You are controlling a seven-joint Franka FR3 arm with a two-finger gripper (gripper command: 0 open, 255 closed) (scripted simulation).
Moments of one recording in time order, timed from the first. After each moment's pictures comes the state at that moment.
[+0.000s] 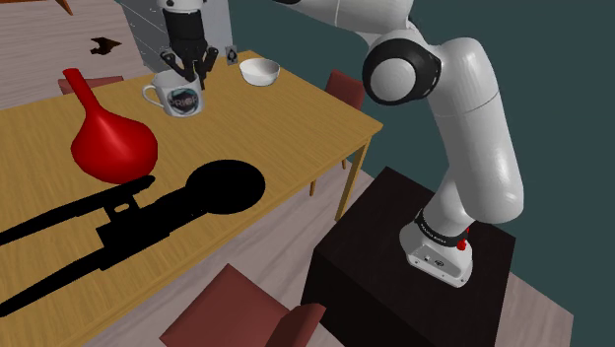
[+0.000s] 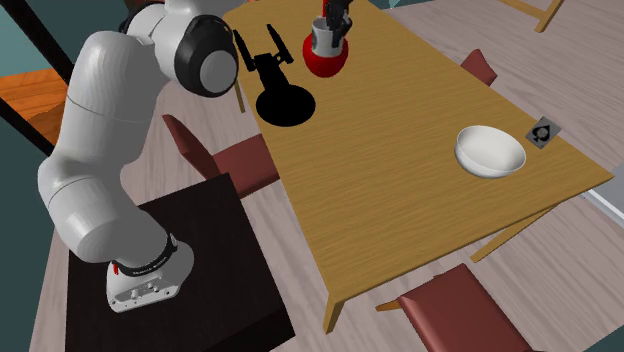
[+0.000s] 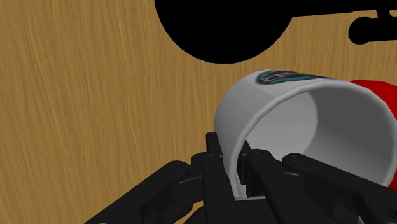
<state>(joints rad) 0.32 0.72 0.07 -0.77 0.02 1.46 0.48</state>
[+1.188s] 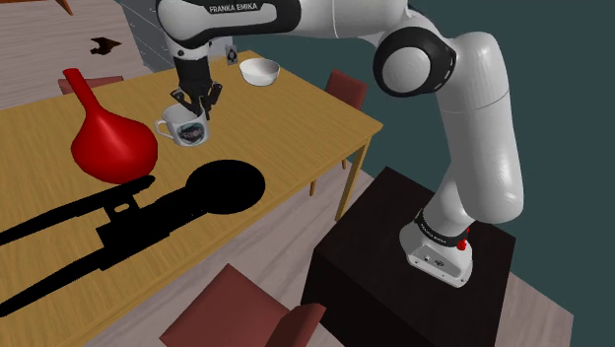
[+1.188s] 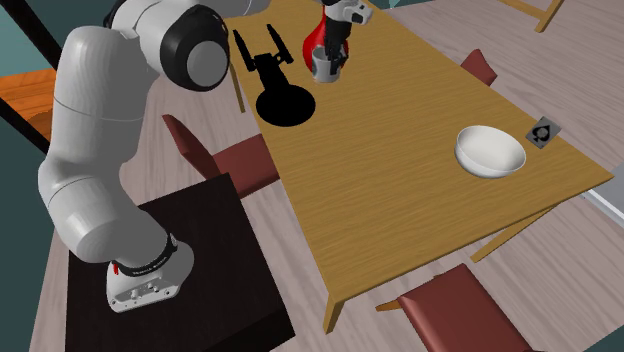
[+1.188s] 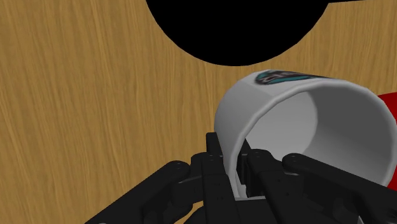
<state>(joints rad) 0.31 0.64 0.07 -1.13 0.03 1.75 0.47</state>
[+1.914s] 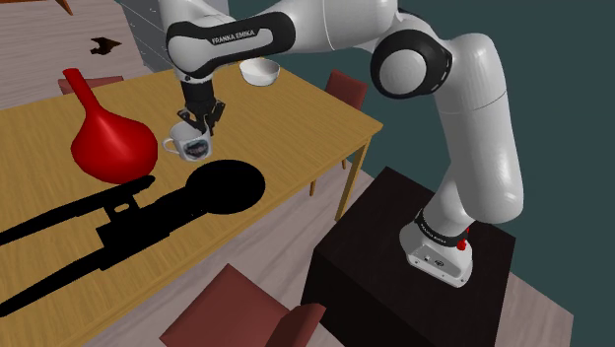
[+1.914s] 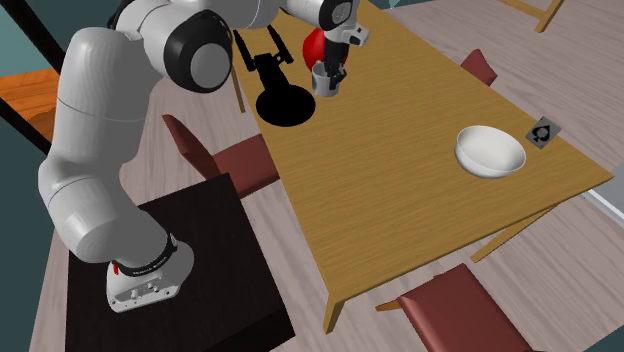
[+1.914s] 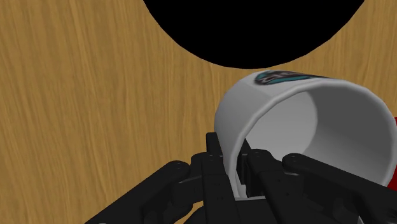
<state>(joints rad) 0.31 0.66 0.07 -1.25 0.03 1.89 0.47</state>
